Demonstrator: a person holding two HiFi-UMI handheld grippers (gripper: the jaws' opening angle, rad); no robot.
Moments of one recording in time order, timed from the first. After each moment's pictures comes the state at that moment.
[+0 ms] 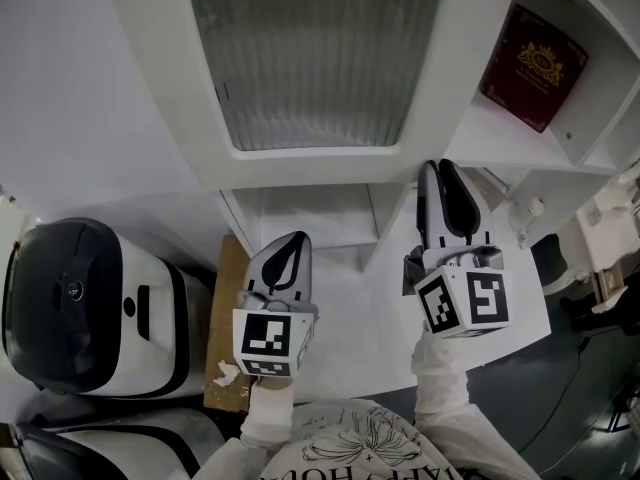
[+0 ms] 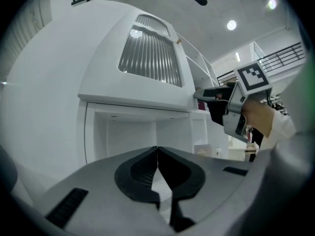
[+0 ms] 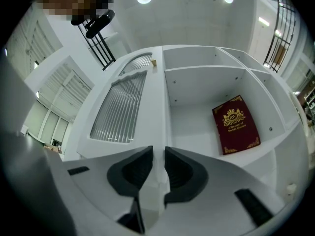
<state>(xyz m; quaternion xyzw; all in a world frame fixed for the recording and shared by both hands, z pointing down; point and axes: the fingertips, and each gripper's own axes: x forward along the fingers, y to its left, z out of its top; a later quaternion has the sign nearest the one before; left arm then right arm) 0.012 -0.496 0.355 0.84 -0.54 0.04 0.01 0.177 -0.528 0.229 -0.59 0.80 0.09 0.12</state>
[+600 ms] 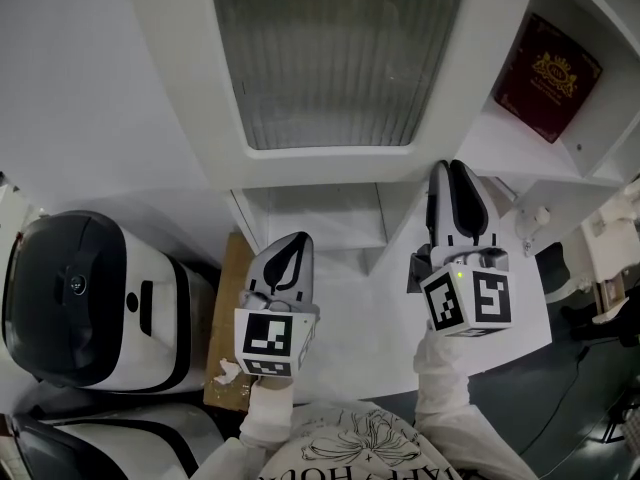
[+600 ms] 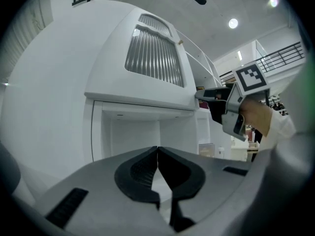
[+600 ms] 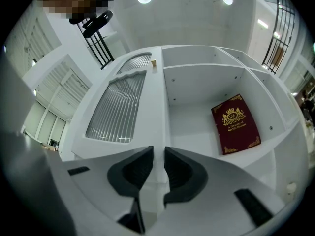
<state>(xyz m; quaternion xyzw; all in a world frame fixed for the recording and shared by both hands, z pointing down) 0.000 -0.502 0.357 0.83 -0.55 0.05 0.01 0.177 -0.541 0.229 -0.60 0.79 0.09 0.12</state>
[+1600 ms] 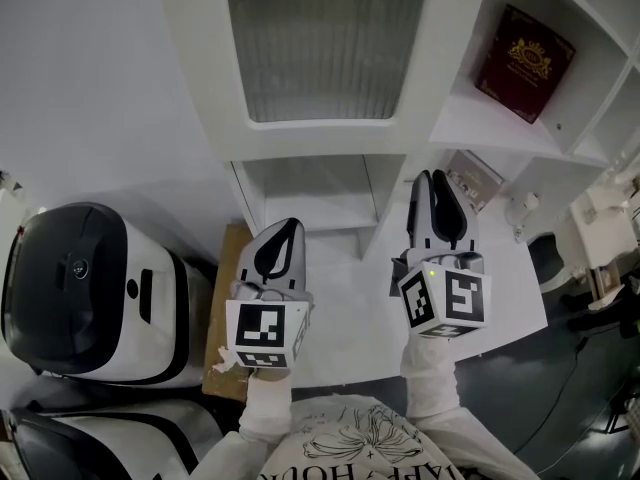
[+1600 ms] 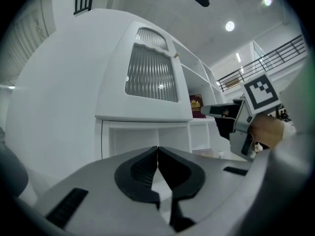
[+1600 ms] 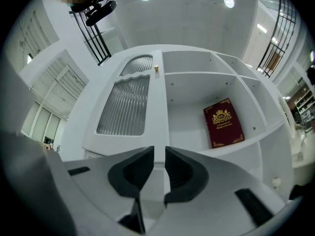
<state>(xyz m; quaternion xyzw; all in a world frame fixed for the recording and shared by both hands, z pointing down) -0.005 -0.458 0.331 0.83 -0.56 0.02 -0.01 0.173 -0.487 0.252 -0.63 0.77 0.07 0.10</state>
